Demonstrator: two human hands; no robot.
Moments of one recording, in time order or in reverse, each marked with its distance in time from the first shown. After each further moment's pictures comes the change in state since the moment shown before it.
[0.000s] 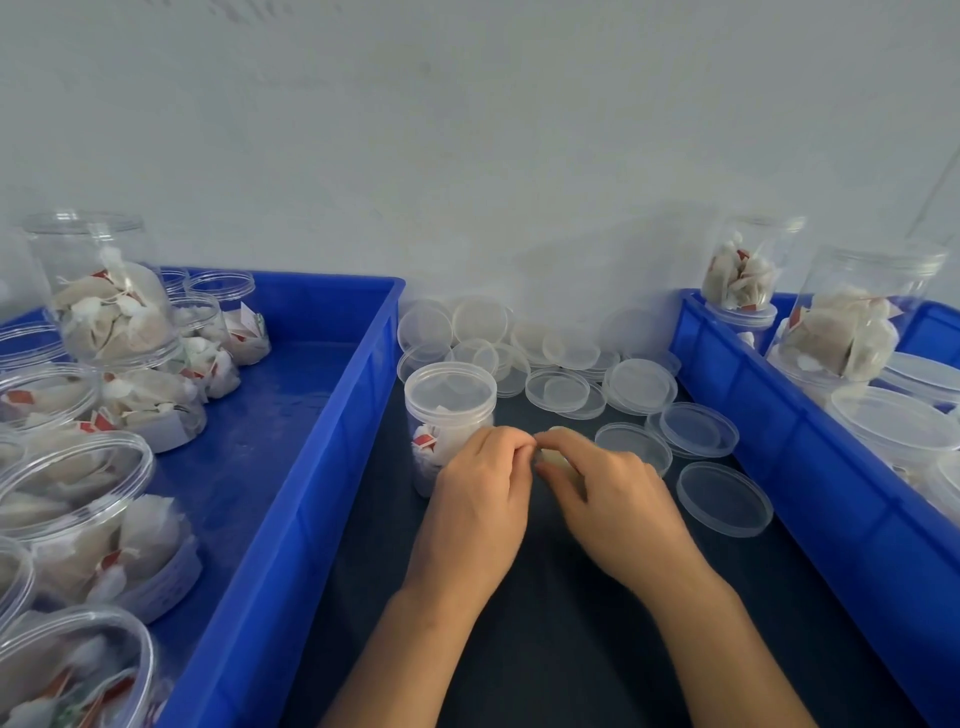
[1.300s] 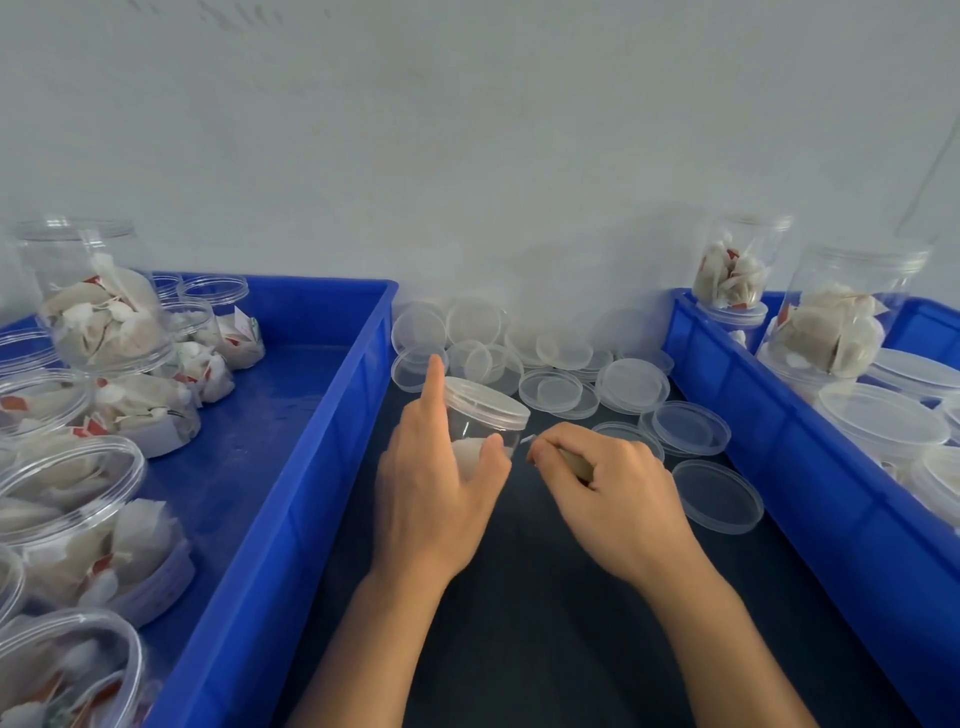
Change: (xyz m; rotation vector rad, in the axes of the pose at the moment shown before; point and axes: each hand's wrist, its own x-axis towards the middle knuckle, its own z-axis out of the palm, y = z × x) left_hand 0.008 -0.011 -0.014 0.002 0.082 -0.196; right_hand -0.004 -0.021 -0.022 0.074 0.029 0.121
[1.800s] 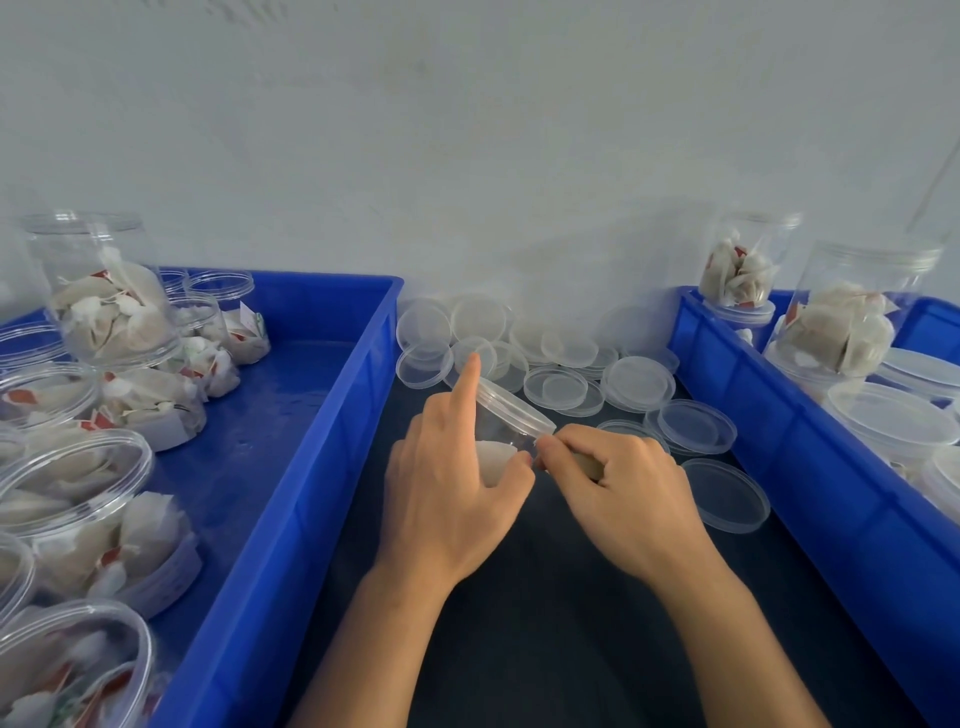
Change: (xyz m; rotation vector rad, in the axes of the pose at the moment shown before) left_hand -0.001 0.004 -0.006 0.140 -0.128 0.086; right_hand 0.000 0.000 -0.003 -0.021 -0.007 0.015
